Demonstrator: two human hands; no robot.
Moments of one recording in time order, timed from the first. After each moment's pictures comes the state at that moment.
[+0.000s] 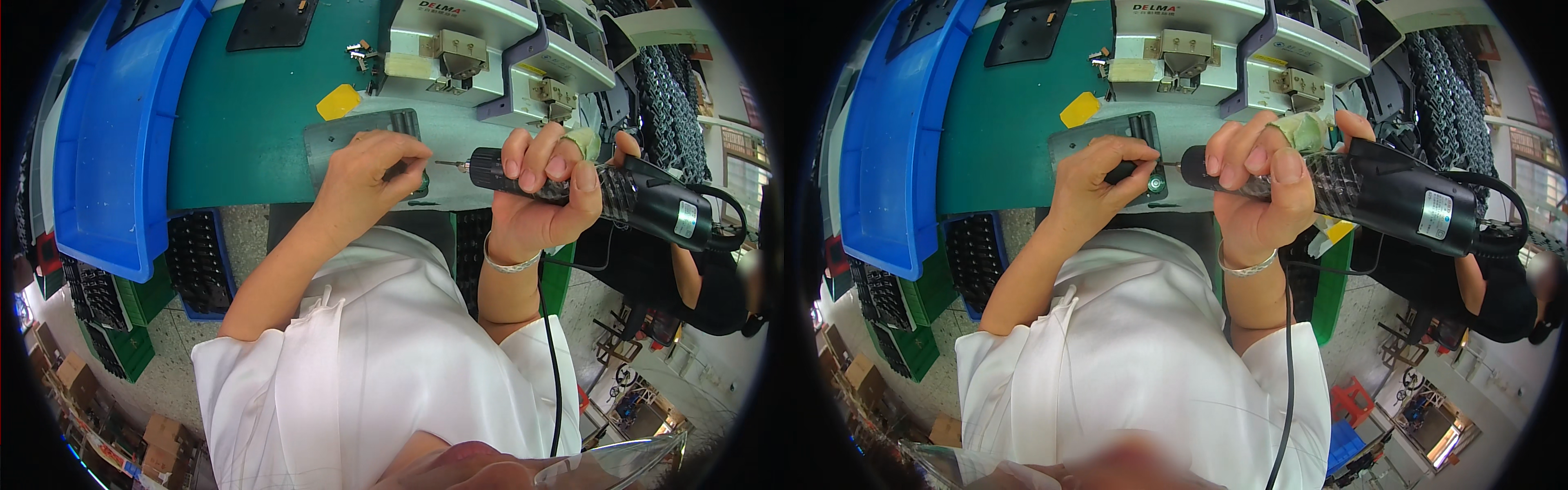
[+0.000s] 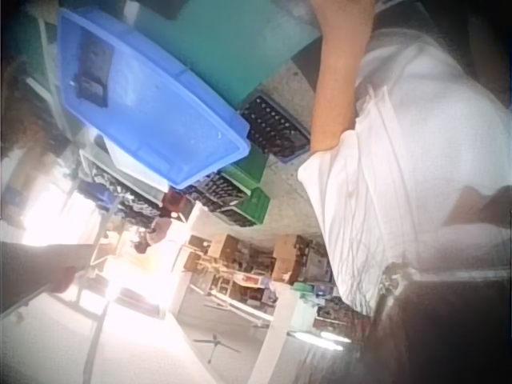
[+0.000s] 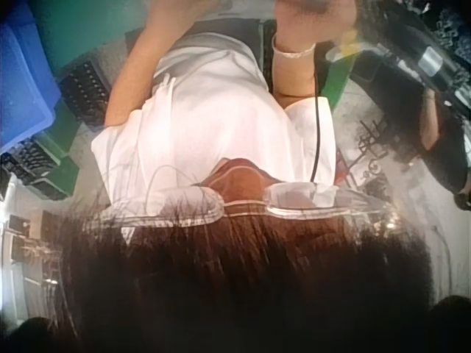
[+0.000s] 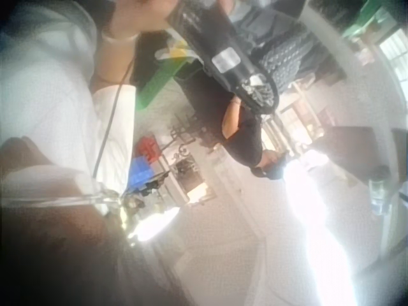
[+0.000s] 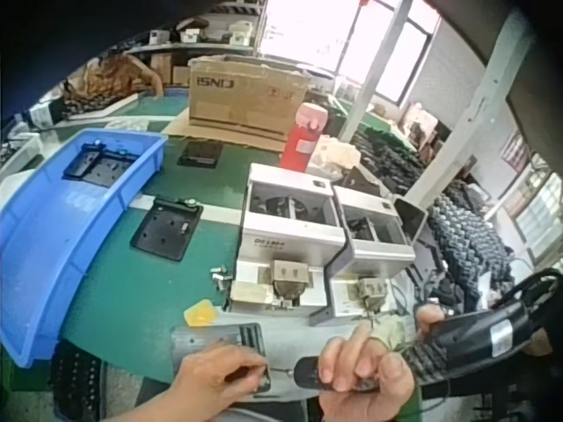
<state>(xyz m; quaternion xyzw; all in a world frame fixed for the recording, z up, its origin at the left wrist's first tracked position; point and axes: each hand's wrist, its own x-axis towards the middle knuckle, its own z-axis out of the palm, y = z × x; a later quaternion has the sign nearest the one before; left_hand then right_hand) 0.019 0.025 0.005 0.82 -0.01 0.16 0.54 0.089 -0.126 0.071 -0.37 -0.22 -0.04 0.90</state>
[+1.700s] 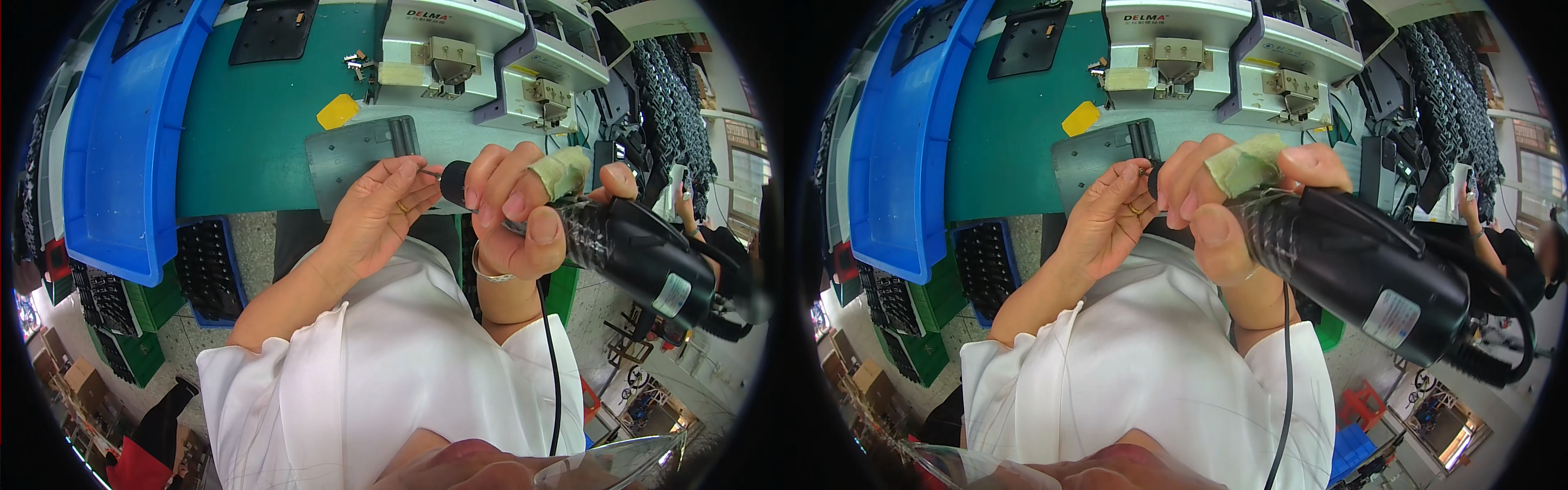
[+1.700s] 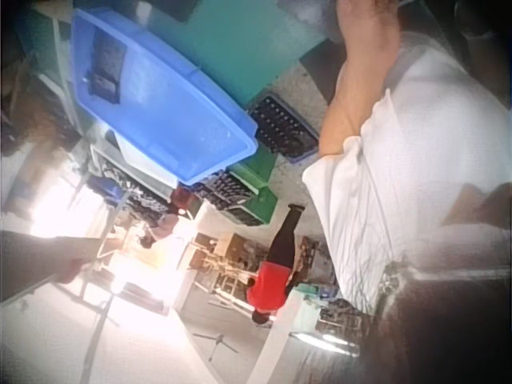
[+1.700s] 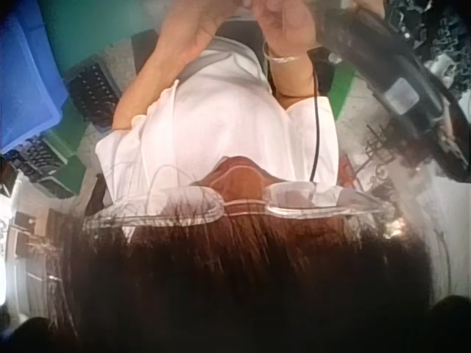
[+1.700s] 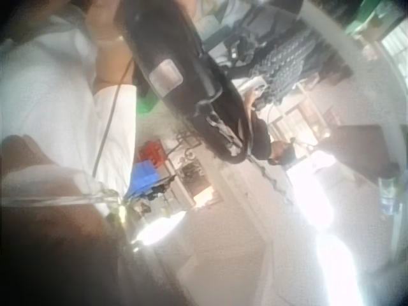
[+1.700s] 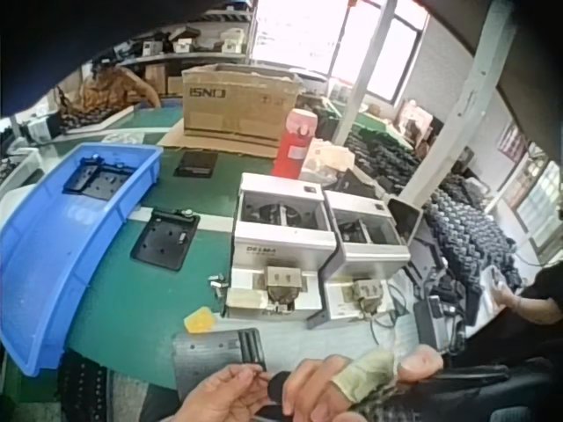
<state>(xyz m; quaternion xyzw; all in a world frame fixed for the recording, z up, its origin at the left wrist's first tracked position) -0.003 0.000 0.009 0.17 0.18 -0.09 0.96 0.071 -0.124 0.087 -0.46 -0.31 0.05 0.83</state>
